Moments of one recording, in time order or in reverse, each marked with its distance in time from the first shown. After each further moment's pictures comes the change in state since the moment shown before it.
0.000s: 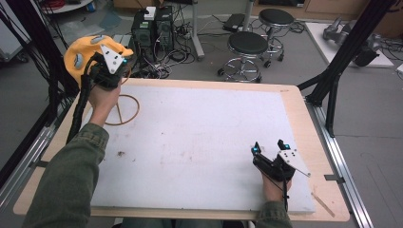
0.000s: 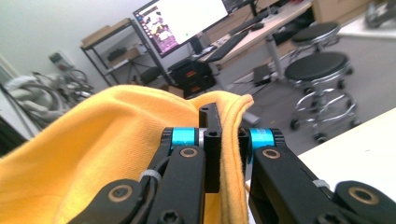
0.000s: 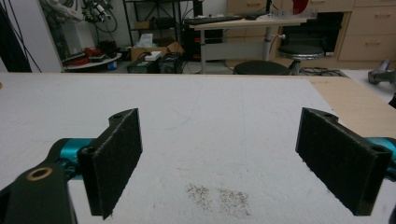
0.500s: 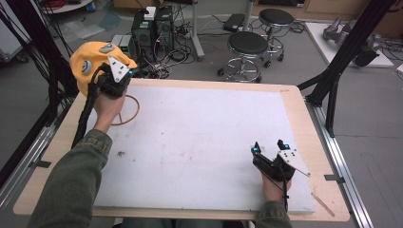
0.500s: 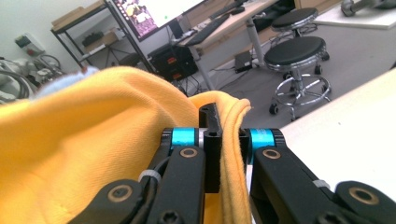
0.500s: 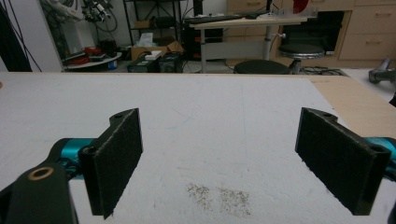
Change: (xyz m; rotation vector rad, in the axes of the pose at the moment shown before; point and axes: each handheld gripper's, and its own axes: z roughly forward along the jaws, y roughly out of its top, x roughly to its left) left arm -0.019 -0.030 0.008 0.062 -0.068 0.005; right arm 0.000 0.000 0.000 0.003 0.000 0.003
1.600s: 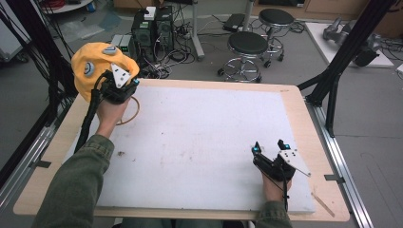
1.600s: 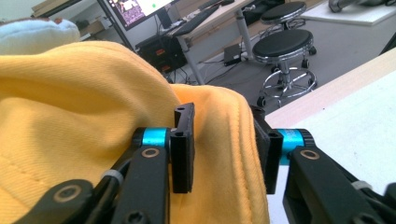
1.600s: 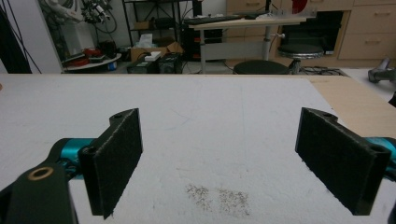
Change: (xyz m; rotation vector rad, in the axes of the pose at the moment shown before) left arm -0.005 -0.014 0.002 0.019 -0.043 -0.033; right arm -0.001 0.000 0.000 -0.003 0.000 0.007
